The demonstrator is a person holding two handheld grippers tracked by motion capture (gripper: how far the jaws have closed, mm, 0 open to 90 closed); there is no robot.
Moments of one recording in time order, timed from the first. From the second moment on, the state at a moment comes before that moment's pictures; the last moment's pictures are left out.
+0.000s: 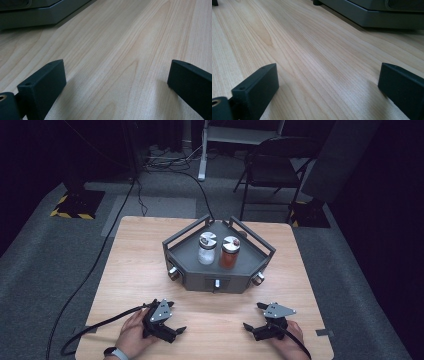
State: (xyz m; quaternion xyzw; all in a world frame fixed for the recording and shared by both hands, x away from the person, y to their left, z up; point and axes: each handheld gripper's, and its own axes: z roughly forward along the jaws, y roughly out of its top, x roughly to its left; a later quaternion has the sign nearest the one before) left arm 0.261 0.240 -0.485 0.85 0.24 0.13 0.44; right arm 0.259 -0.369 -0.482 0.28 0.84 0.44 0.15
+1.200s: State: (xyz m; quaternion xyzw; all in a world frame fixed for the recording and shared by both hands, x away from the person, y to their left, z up) left arm 0.260 0.239 -0.484 0.85 0.24 0.13 0.44; right arm 0.259 -0.369 -0.482 0.28 0.84 0.44 0.15
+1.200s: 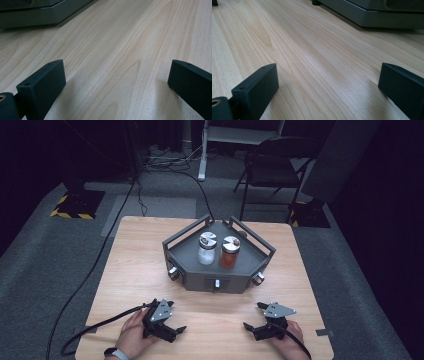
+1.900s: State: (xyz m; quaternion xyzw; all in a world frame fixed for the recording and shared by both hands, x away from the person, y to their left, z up) left arm 0.260 0.238 -0.484 0.85 0.25 0.13 0.44; right arm 0.259 -0.369 -0.482 0.28 0.84 0.44 0.15
